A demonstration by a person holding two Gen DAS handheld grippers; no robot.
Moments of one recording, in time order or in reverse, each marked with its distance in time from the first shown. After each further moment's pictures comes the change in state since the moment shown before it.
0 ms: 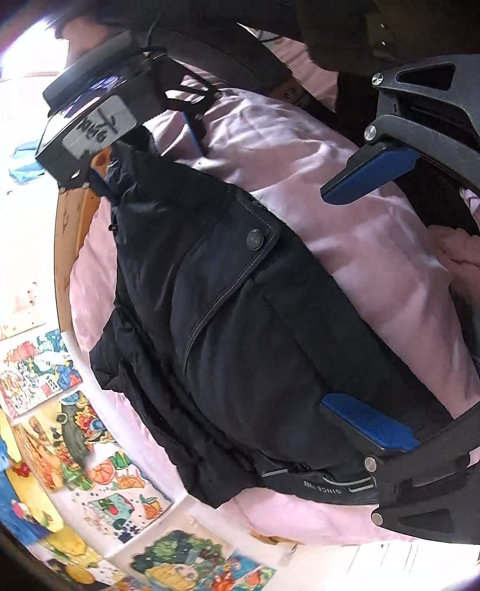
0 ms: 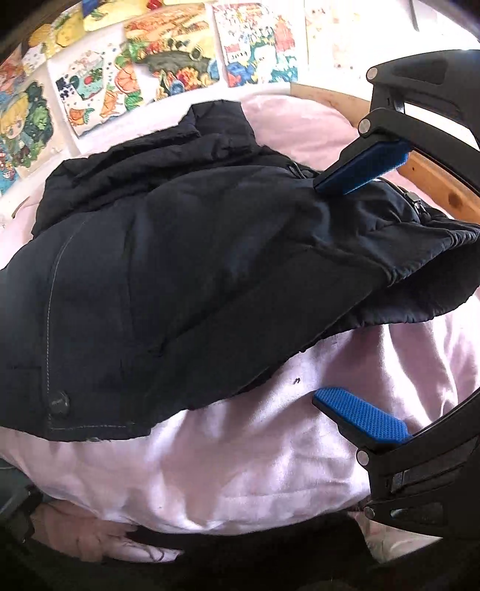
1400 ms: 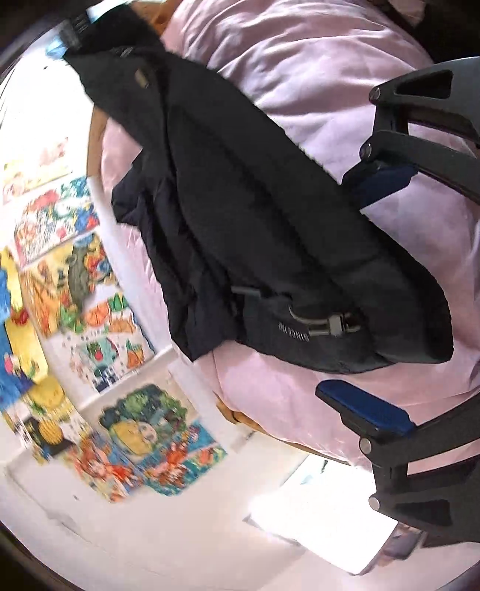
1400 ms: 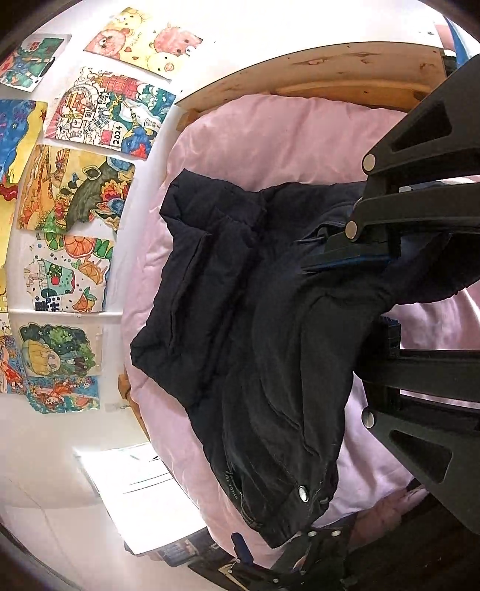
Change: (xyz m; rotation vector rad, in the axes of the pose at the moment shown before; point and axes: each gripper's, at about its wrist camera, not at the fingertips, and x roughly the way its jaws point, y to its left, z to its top) left arm -0.011 0.070 -0.014 -0.308 -0.086 0.477; right arm -0.029 -0.164 -0.036 0.883 -0.323 0.168
